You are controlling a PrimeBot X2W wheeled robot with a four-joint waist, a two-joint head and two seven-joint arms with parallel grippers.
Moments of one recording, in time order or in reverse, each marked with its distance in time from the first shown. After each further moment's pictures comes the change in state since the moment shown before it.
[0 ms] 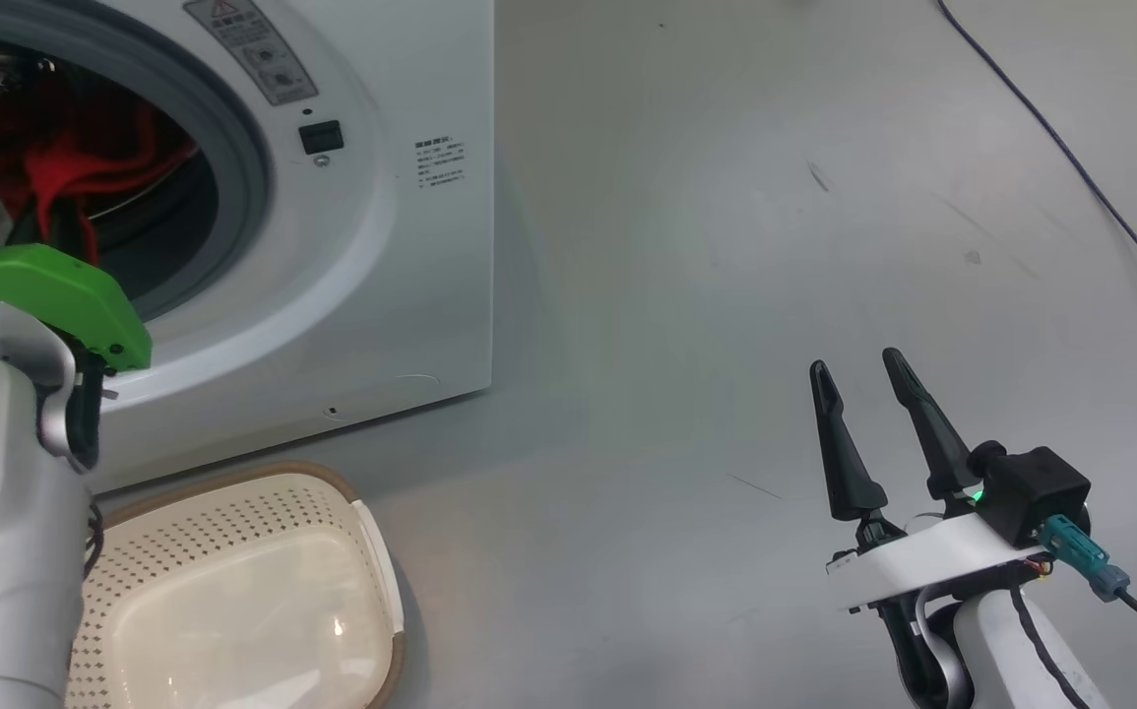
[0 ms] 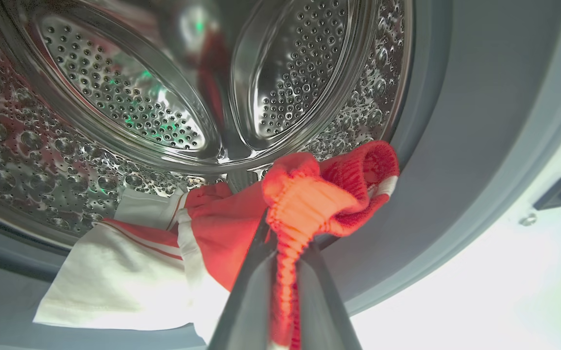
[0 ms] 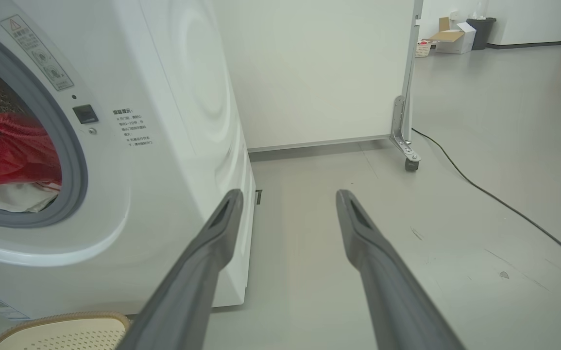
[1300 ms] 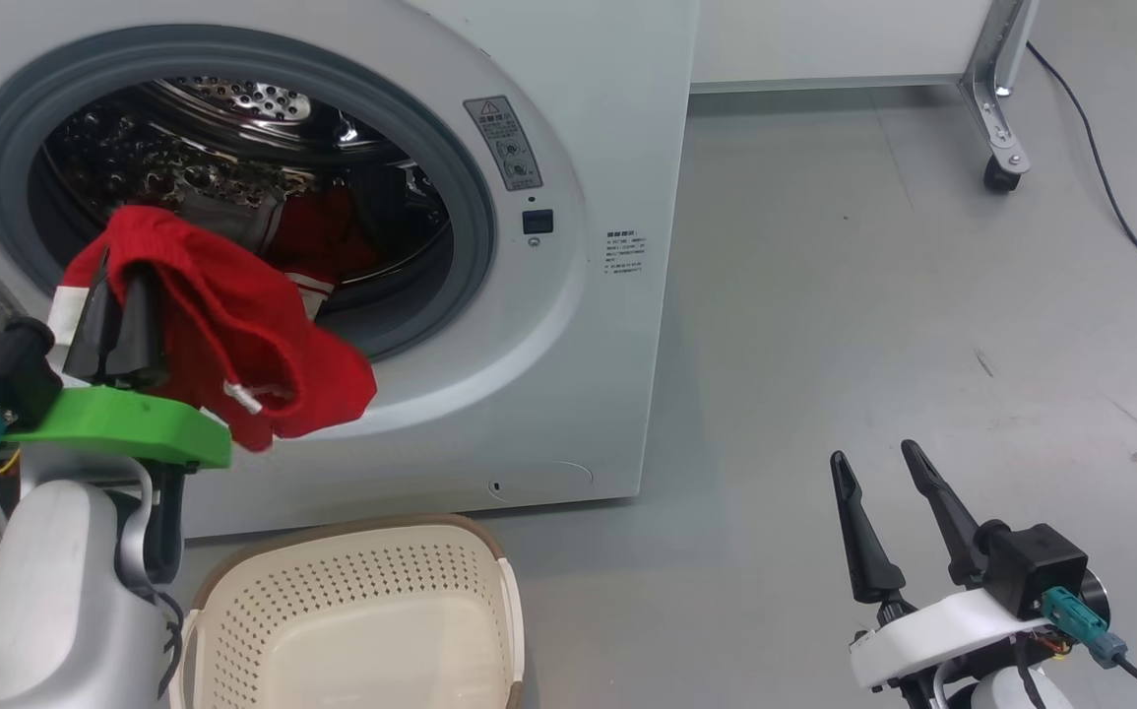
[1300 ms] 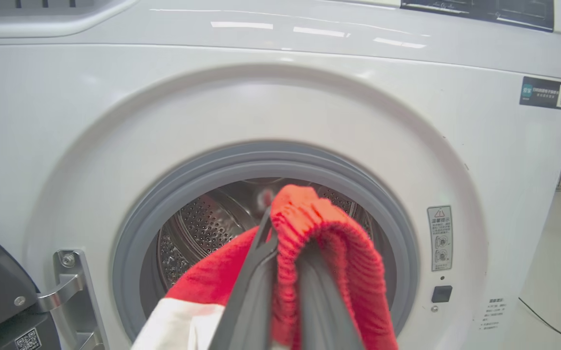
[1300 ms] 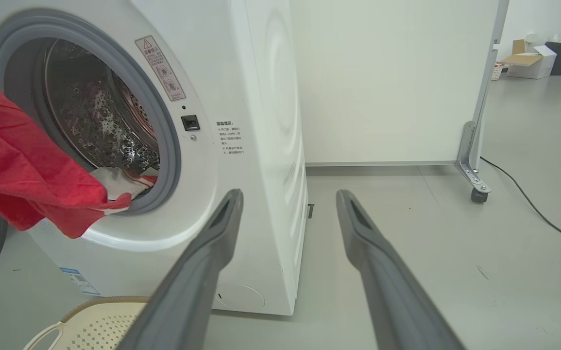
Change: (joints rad) left arm 0.344 -0.068 0.036 -0.471 -0.027 -0.042 -0.172; right arm 0.124 -0.028 -0.015 0.029 -0.025 0.020 0.000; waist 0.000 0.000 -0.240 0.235
